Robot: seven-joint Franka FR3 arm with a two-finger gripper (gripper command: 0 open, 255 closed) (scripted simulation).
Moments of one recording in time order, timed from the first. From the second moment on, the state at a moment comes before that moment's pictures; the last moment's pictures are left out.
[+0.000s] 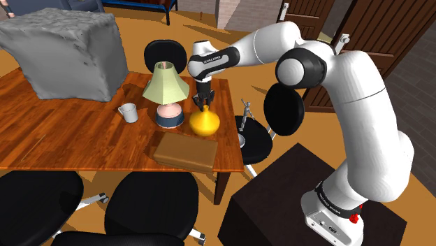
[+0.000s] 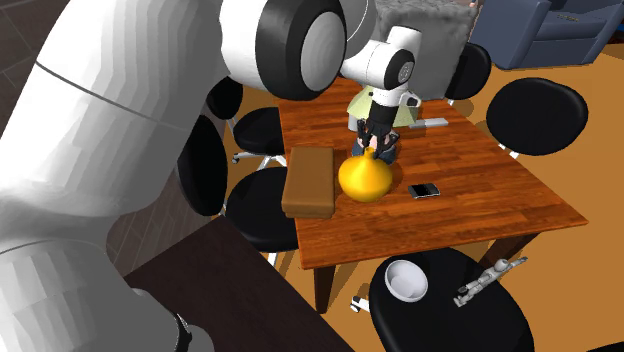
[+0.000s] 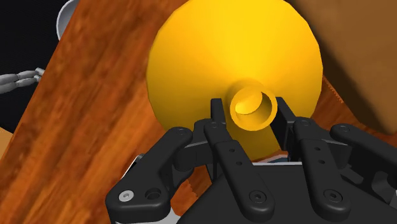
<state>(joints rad) 0.07 0.82 0.02 -1.32 0.00 1.97 0.08</state>
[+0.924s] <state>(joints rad) 0.07 0.73 0.02 -1.27 0.00 1.84 0.08</state>
